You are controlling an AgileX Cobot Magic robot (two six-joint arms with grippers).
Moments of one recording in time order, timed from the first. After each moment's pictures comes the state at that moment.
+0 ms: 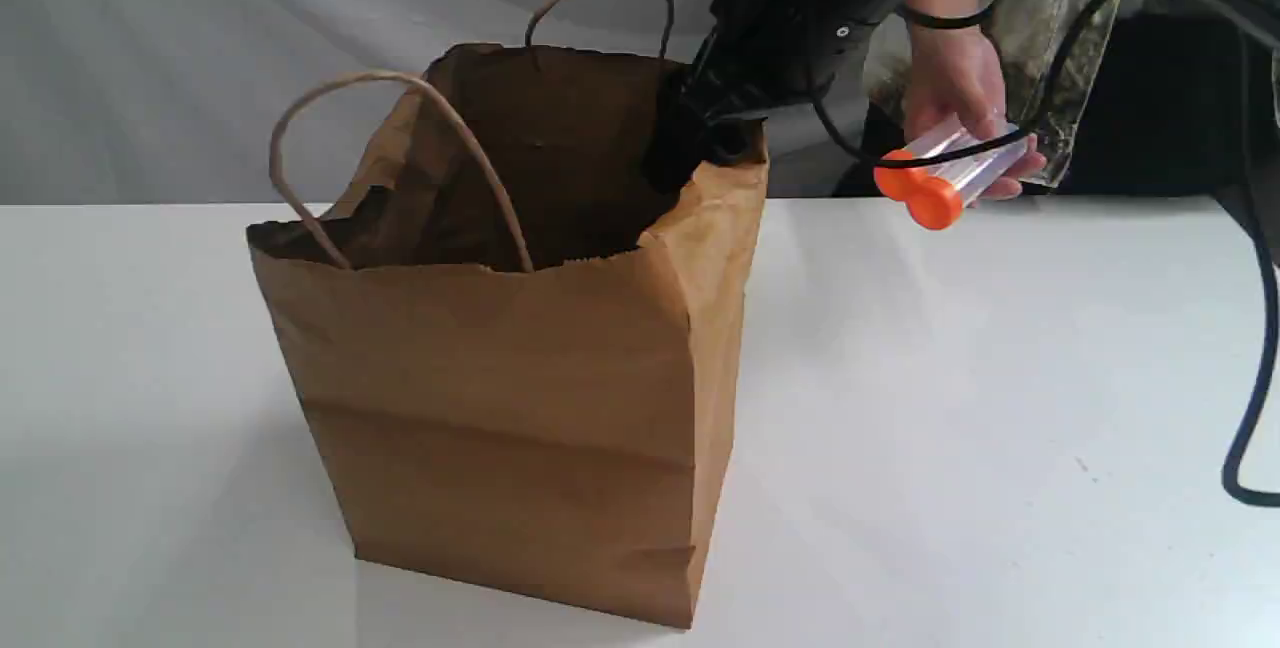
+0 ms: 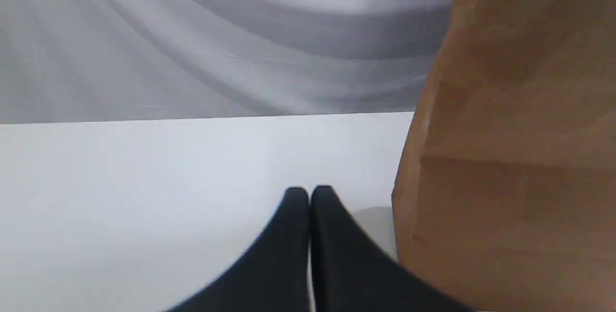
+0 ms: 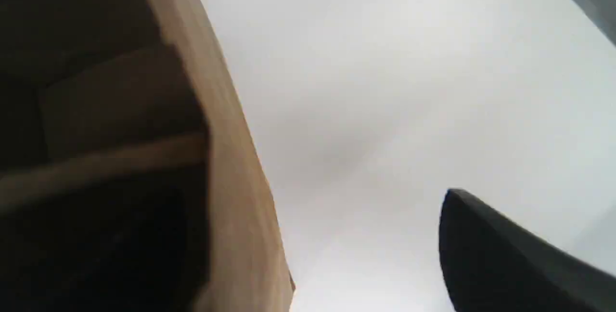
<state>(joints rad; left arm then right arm) -0.14 0.00 0.00 0.07 0.19 -0.12 0.33 2.22 -2.22 0.36 1.22 -0.65</state>
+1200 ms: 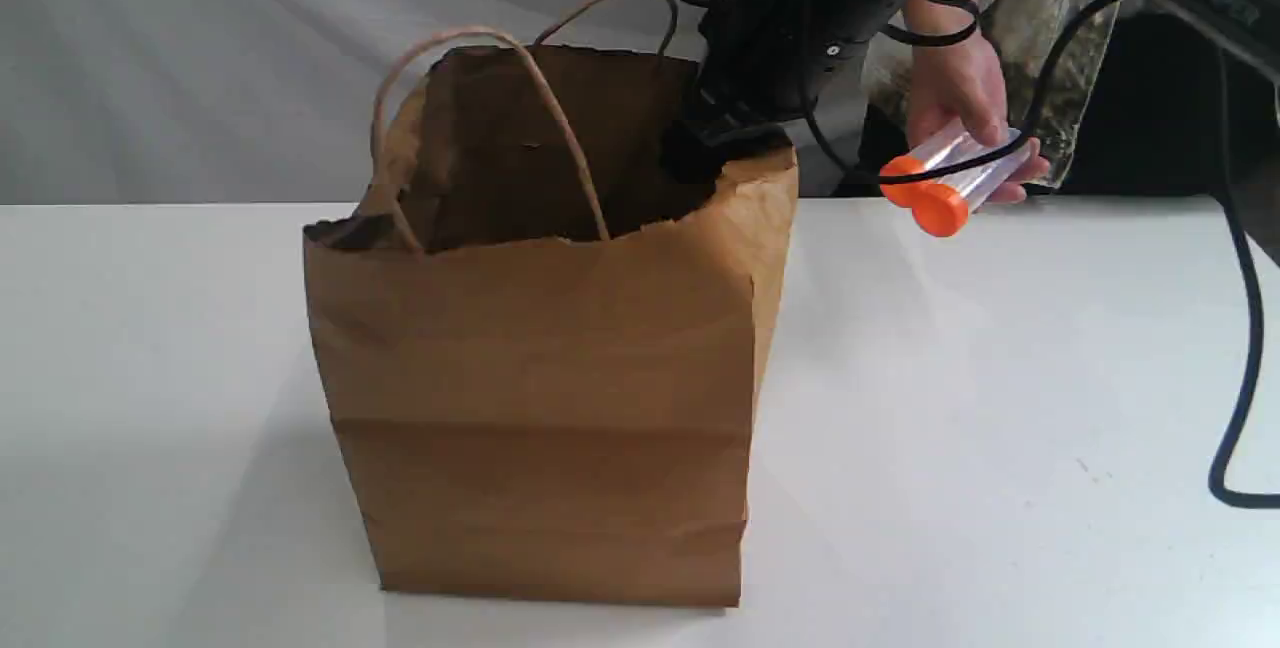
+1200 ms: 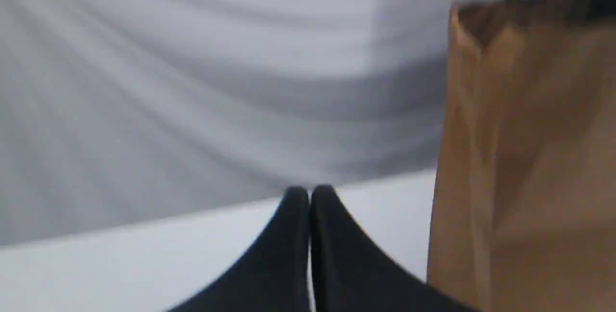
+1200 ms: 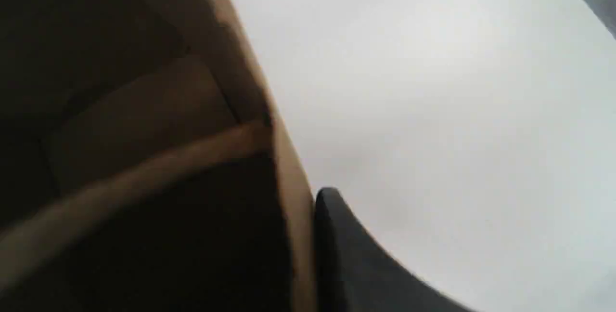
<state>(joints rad) -0.14 0.00 0.00 0.09 -0.12 -0.13 0.33 2.22 -2.22 0.41 1.22 -0.72</state>
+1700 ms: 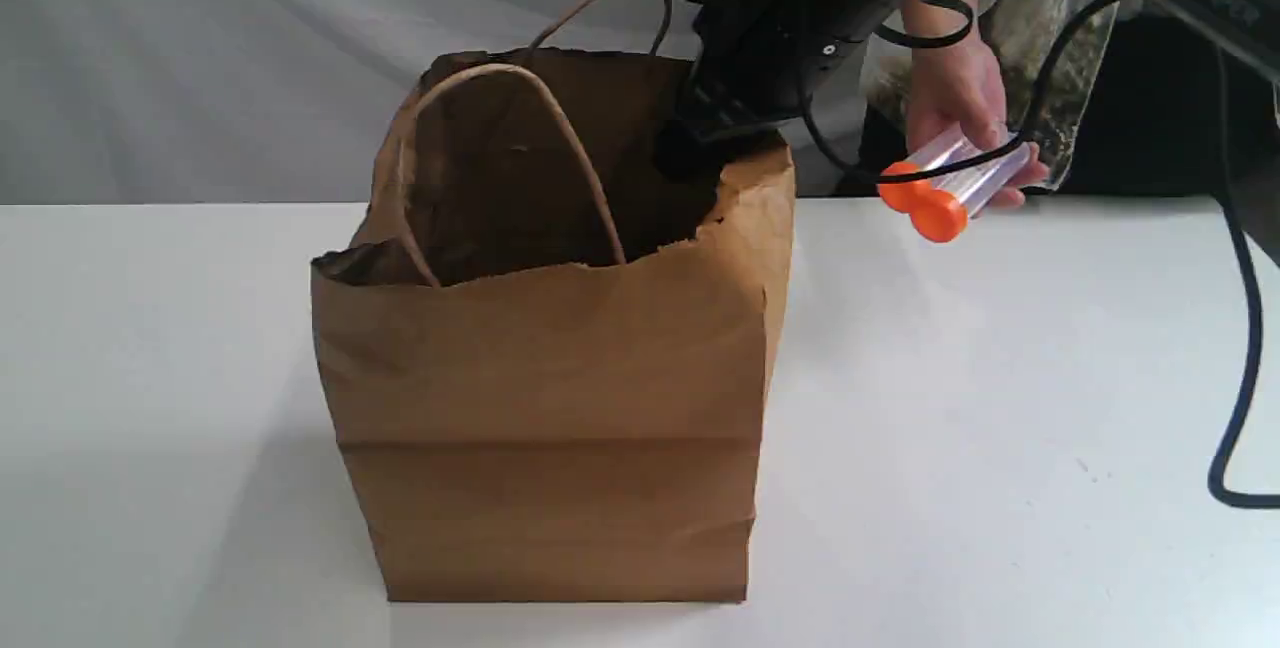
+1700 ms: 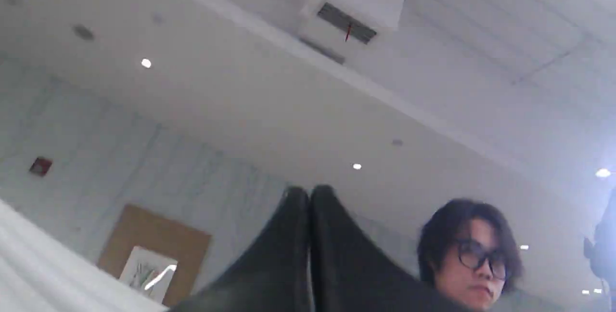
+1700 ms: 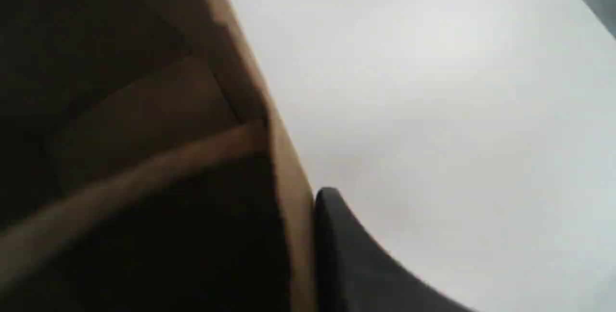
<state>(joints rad) -0.14 0.00 -0.03 0.02 -0.74 -0.42 0.33 2.22 -2.22 0.42 1.22 -0.72</state>
